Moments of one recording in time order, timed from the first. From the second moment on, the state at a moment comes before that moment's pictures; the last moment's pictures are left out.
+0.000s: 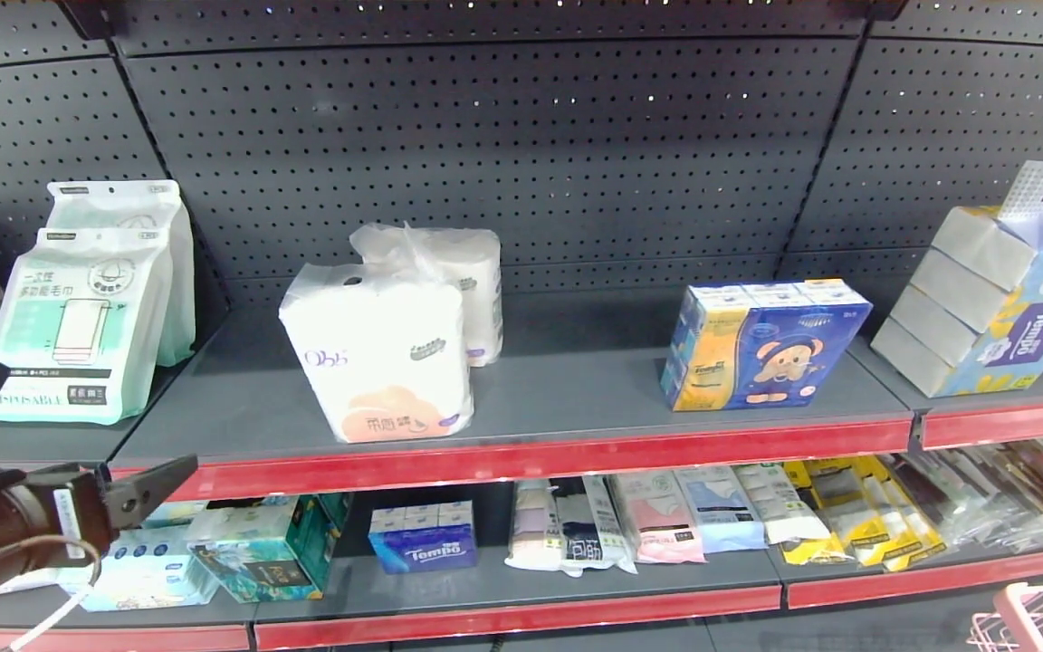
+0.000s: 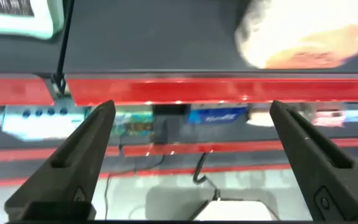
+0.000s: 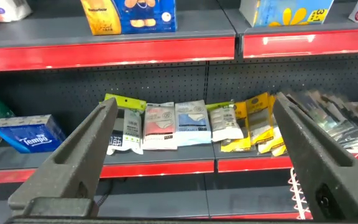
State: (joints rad) left arm -0.06 1.11 -0.43 -0.22 0.03 -0.12; right arm 0.00 0.00 0.00 0.00 0.01 0.01
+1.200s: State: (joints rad) left arm -0.04 1.74 -0.70 -0.55 -0.03 -0.07; right arm 0.00 0.00 0.00 0.00 0.01 0.01
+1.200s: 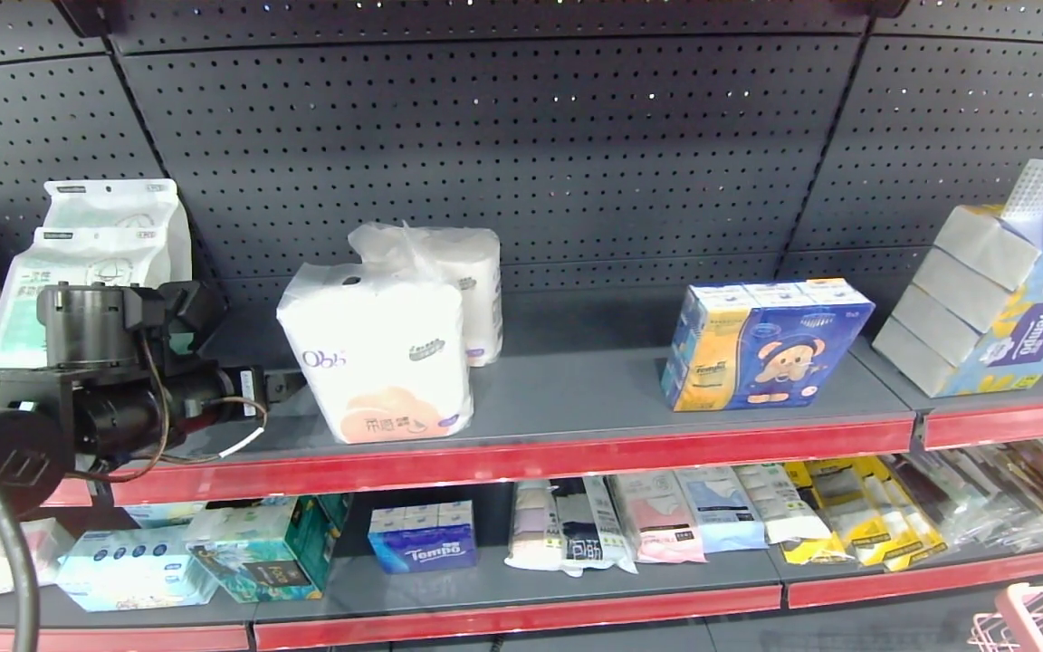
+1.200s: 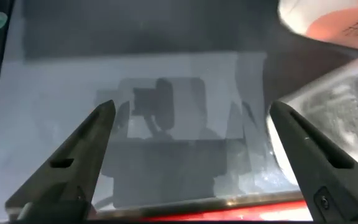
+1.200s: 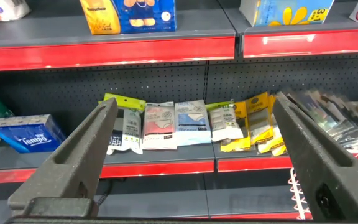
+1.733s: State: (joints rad) left arm -0.04 1.77 -0.71 -0.55 -0.03 -0.06; right arm 0.00 0.00 0.00 0.00 0.01 0.01
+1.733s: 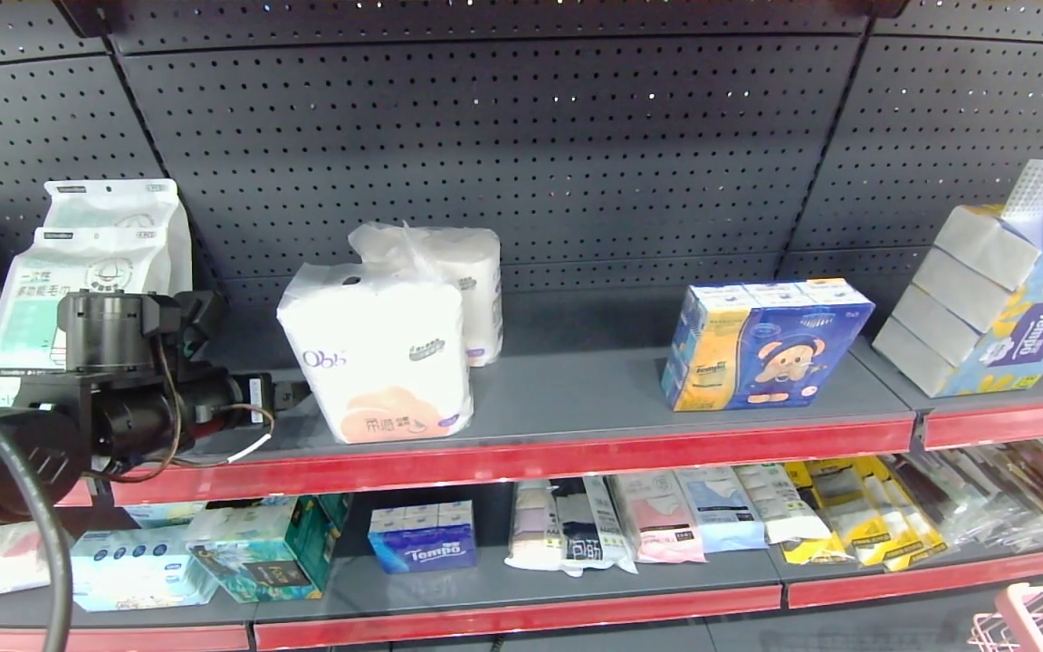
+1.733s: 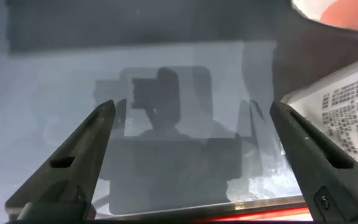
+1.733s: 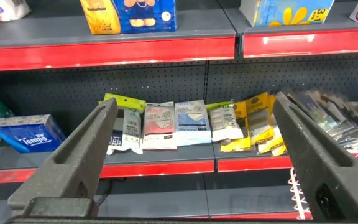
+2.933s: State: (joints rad) left arm -0.09 1.83 -0.75 -0.56 -0.03 -0.04; right arm 0.00 0.00 0.00 0.00 0.01 0.01
